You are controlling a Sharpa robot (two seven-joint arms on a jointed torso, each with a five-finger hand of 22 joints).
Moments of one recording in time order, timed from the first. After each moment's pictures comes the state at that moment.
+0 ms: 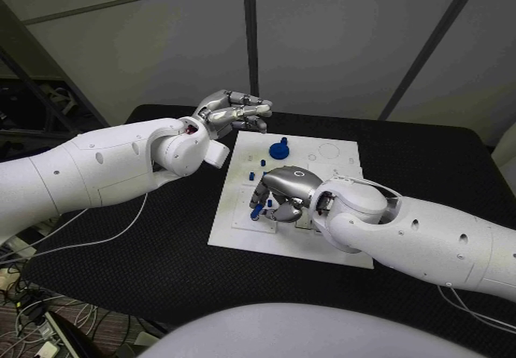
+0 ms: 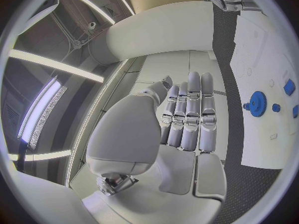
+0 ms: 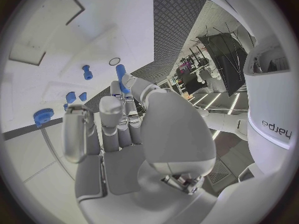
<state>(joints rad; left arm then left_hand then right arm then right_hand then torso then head) 1.18 -0.80 0.02 1.36 -0.07 -0.07 0.32 1.40 -0.11 0.37 0.00 0.06 1.08 0.17 0.07 0.14 1.19 0.11 0.09 0.07 1.24 0.03 0.34 0.35 0.19 1.13 0.14 0.11 0.98 1.06 -0.53 -0.03 1.58 -1.66 -0.19 -0.10 1.37 -0.09 0.51 -0.04 0.13 1.15 0.11 0.09 0.12 1.24 0.05 0.12 0.09 1.46 -0.03 1.09 0.84 0.05 1.47 0.08 1.43 1.31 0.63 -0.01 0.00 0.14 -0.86</state>
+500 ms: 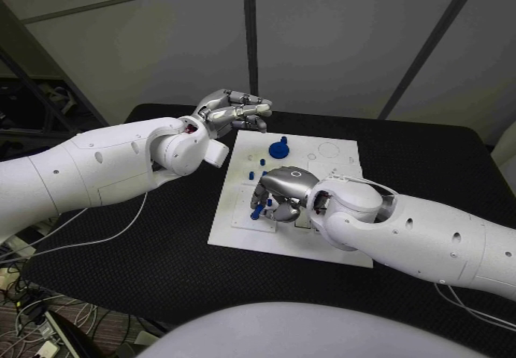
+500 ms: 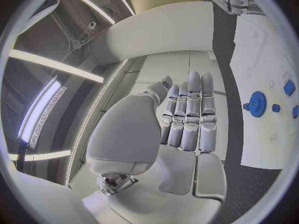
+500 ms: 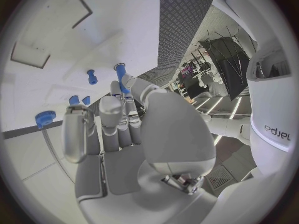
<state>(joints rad) 1.18 -0.80 0.02 1.36 -0.07 -0.07 0.32 1.40 -0.11 0.37 0.00 0.06 1.08 0.17 0.07 0.14 1.19 0.11 0.09 0.07 1.24 0.04 0.34 0.35 0.19 1.13 0.14 0.11 0.98 1.06 -0.51 -0.03 1.56 -1.69 -0.16 -0.12 1.37 -0.09 0.51 -0.04 0.13 1.15 0.11 0.09 0.14 1.24 0.05 0.11 0.09 1.46 -0.03 1.09 0.84 0.05 1.47 0.08 1.43 1.31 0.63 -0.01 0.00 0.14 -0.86</state>
